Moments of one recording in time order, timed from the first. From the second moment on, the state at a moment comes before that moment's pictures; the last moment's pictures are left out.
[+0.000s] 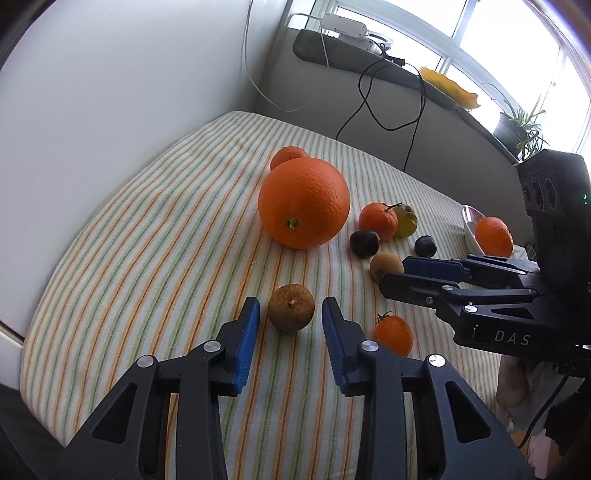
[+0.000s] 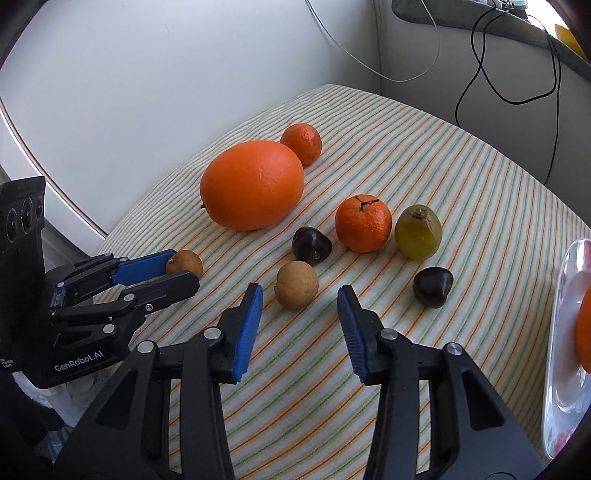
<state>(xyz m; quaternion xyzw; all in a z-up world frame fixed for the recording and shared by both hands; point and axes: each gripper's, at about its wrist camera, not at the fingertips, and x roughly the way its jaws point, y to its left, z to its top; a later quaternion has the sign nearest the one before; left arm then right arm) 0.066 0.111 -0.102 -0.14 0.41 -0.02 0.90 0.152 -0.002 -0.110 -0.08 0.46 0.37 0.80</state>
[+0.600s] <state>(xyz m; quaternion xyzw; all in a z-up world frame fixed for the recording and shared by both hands) 0.070 0.110 -0.105 -0.13 0.40 -0.02 0.90 0.159 0.005 -0.115 -0.08 0.47 0.38 0.80</state>
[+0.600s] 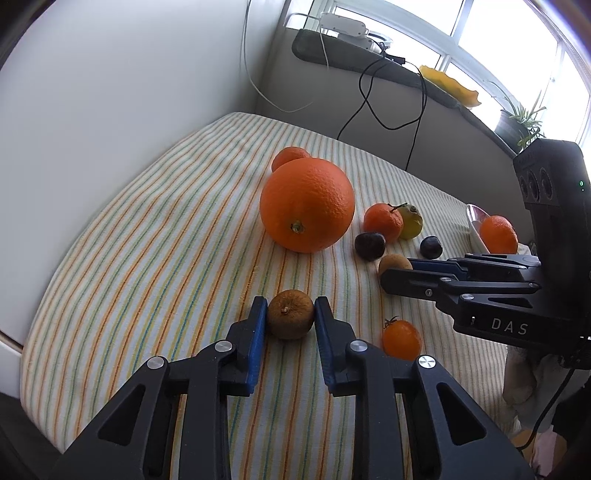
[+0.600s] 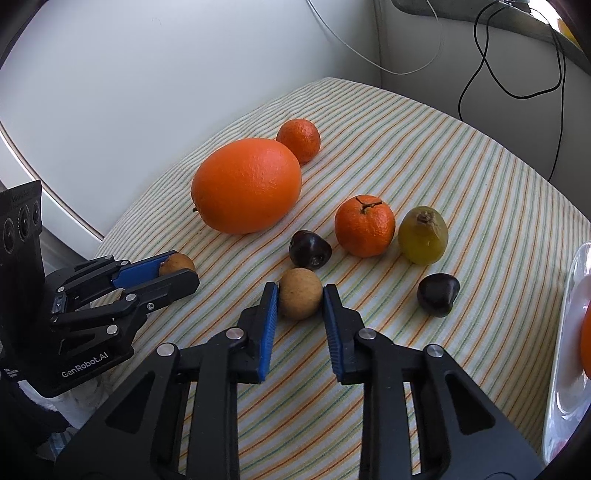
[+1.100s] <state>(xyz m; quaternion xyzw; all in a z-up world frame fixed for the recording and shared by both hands) 0.073 0.095 -0.084 -0.14 0.39 -0.04 0.91 0.149 -0.026 -0.100 -0.06 0.45 0.37 0.81</state>
